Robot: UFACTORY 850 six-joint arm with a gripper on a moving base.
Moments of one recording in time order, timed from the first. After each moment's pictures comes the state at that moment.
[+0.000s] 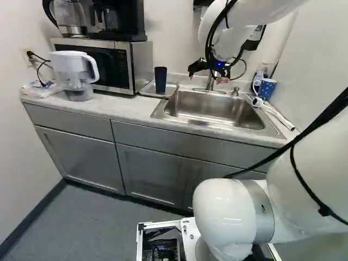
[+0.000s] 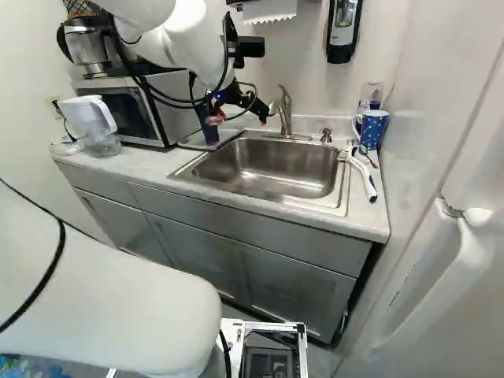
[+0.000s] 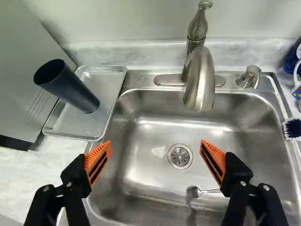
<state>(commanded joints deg) -7.7 16.8 -50.4 3.4 -20.1 3.5</state>
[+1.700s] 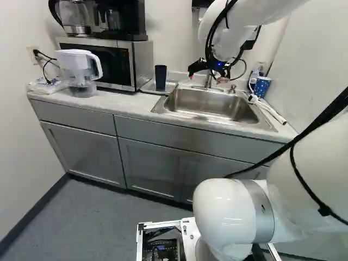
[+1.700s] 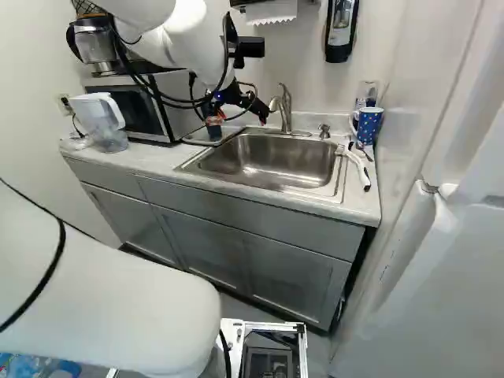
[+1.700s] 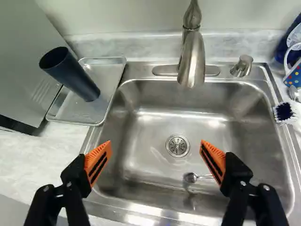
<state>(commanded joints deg) -7.7 16.8 -50.4 3.4 -20.1 3.5</state>
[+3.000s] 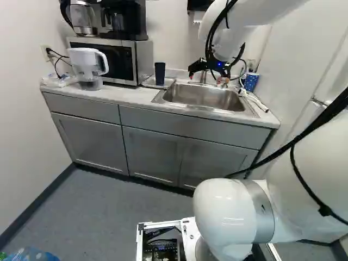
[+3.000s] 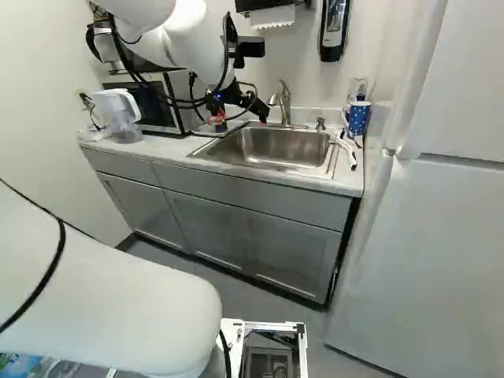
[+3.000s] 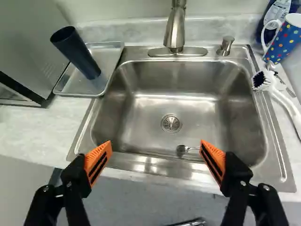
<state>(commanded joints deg) -7.7 16.8 -50.4 3.4 -20.1 3.5</state>
